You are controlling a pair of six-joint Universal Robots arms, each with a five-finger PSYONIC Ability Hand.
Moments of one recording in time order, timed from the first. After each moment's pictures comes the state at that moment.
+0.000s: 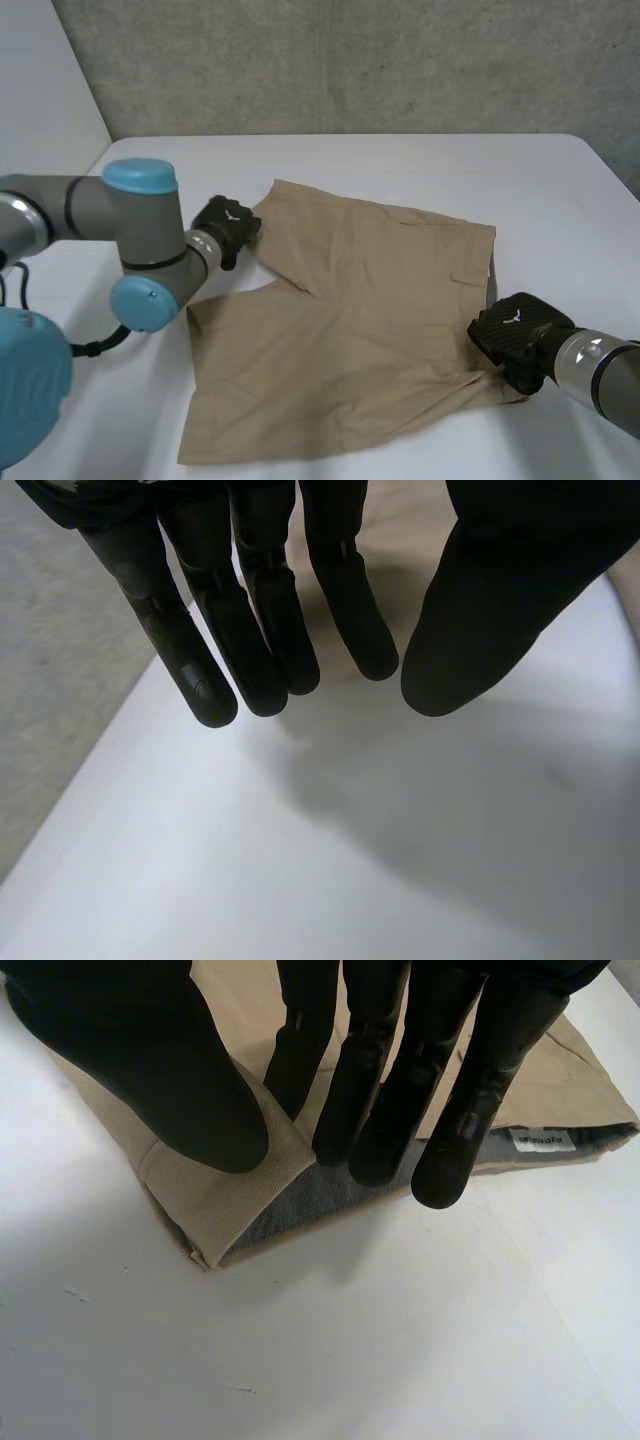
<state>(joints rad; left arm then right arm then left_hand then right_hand) 4.30 -2.46 -0.96 3.04 -1.51 3.83 1.76 -1.33 1.84 0.22 1.31 2.31 0.99 1.01 1.00 1.01 0.82 0.96 1.18 1.18 1.19 1.00</state>
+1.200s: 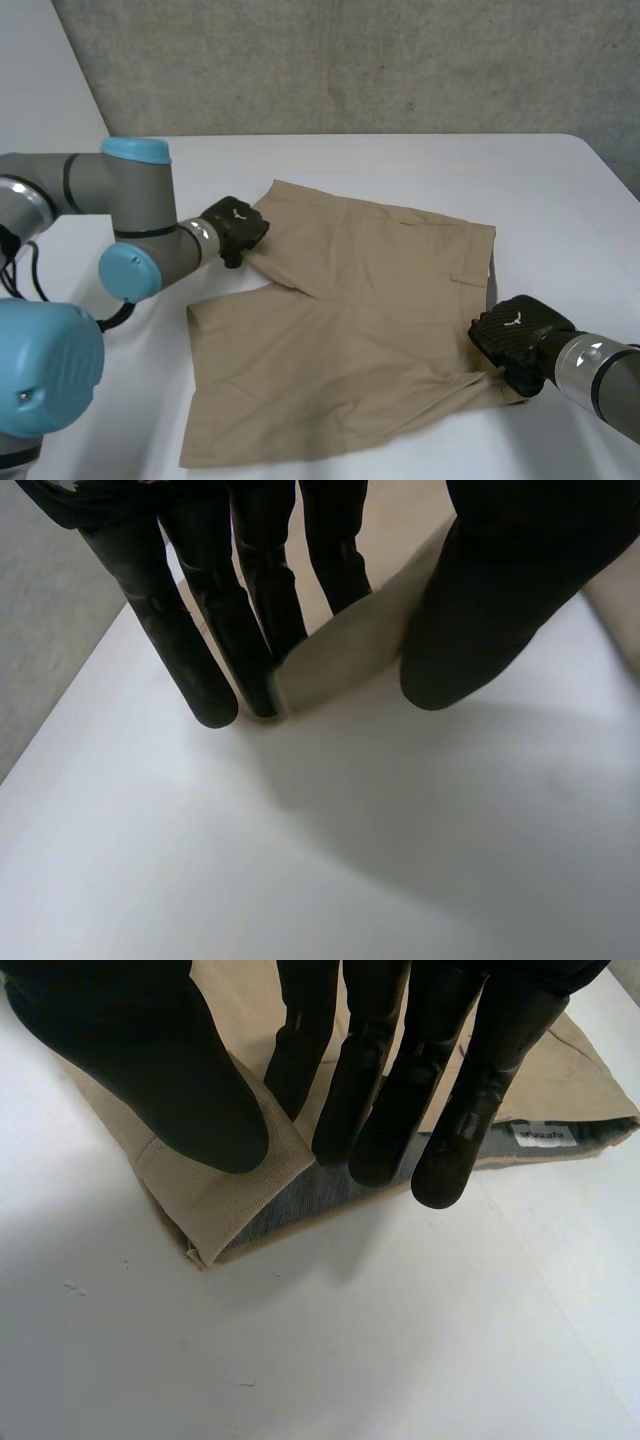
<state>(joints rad) 4.34 -2.64 -0.60 2.73 -1.35 3.89 1.76 -1.33 1.86 0.19 1.30 2.31 1.01 1.02 1.02 1.02 0.84 0.96 1.18 1.18 1.19 1.00</state>
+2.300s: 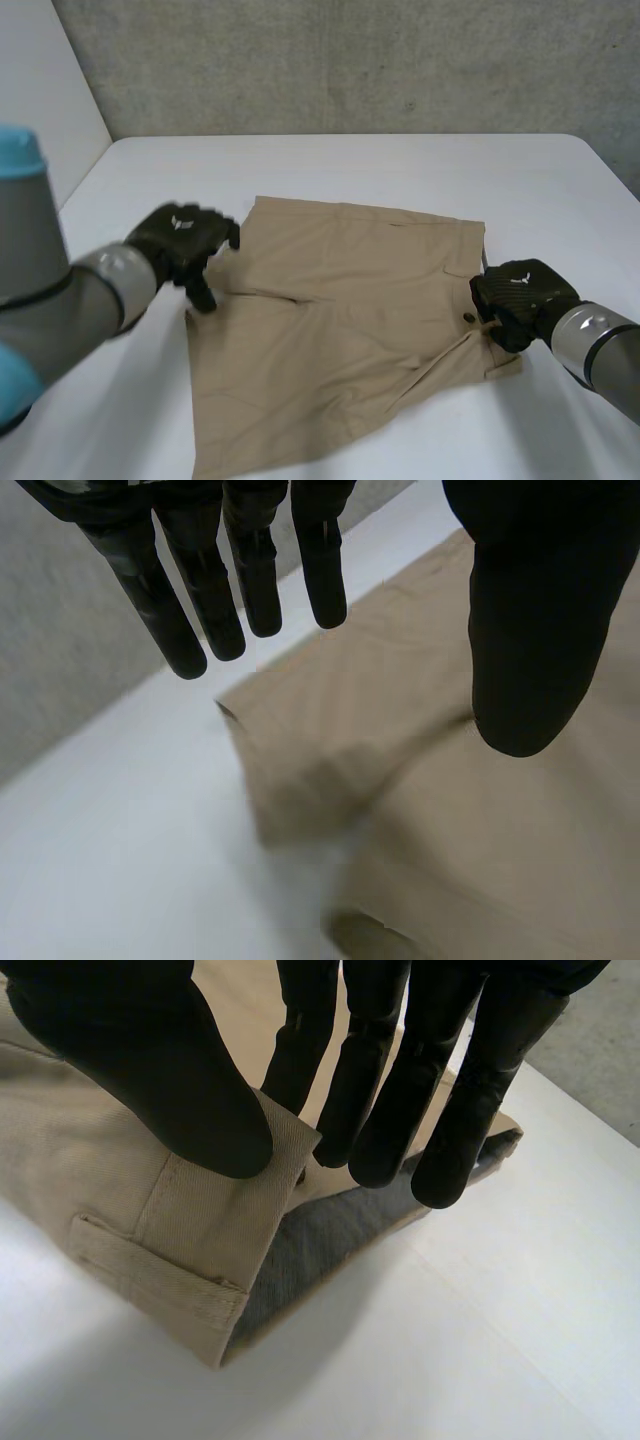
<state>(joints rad) 4.32 -1.80 -1.56 2.93 -1.45 3.49 1.77 -1.34 1.82 0.06 1.31 2.64 0.46 0.46 0.46 0.45 0.27 0.96 1.18 1.18 1.19 1.00</state>
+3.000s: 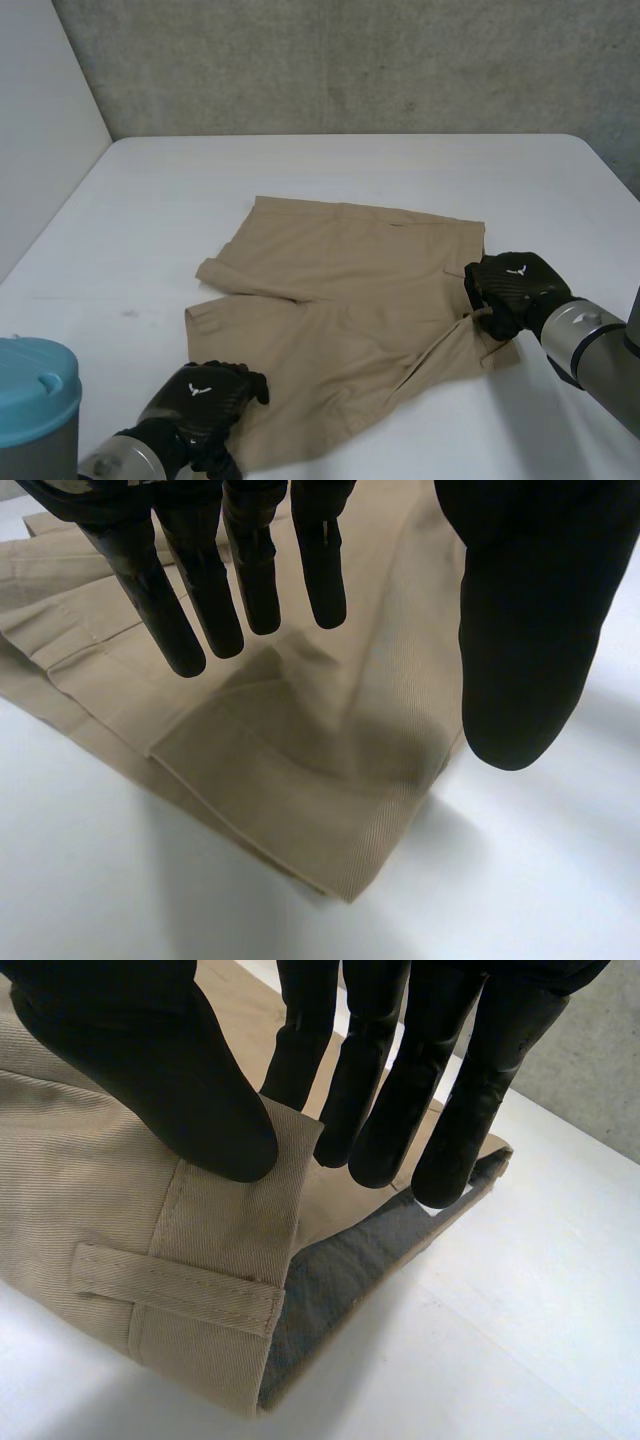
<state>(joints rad) 4.12 -1.64 -2.06 3.07 -1.54 3.20 1.80 -1.32 1.83 -0.05 1.33 2.78 0.46 0.44 0.45 0.44 0.26 0.96 1.18 1.18 1.19 1.00</state>
